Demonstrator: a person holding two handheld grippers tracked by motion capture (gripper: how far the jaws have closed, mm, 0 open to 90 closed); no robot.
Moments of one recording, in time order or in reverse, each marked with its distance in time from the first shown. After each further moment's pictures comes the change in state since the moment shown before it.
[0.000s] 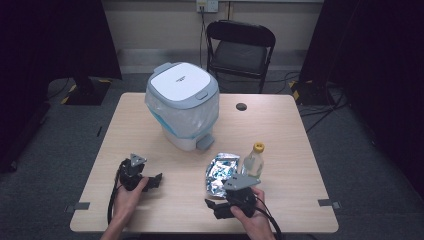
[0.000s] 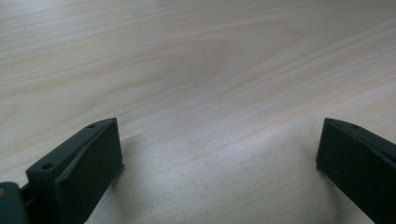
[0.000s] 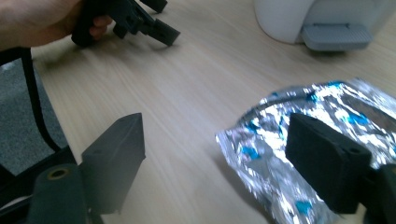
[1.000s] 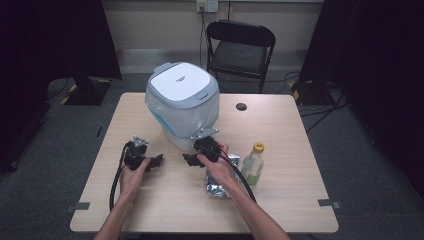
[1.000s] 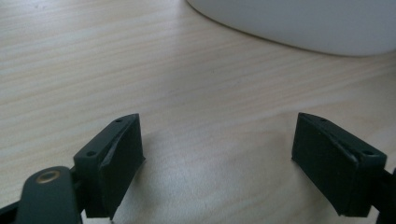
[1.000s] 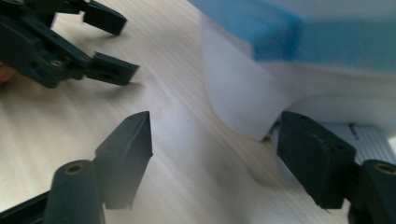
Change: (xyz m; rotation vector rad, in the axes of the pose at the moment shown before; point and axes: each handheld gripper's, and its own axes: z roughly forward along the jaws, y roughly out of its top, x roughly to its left) left arm 0.024 0.040 0.037 -0.046 0.009 -0.007; right arm -0.074 0.076 0.144 0.068 -0.058 0.000
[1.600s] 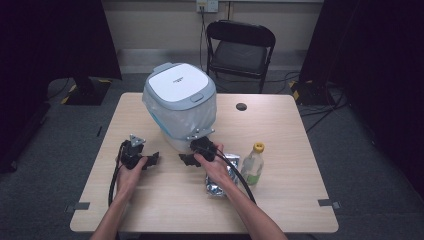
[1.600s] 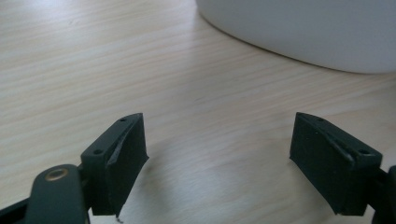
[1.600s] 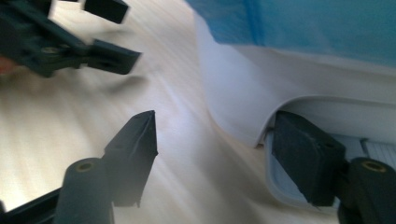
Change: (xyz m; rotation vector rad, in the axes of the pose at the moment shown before) left arm 0.014 -0.001 -0.005 -0.011 0.051 -0.002; right arm 0.005 0.001 0.019 -0.023 0.064 -0.008
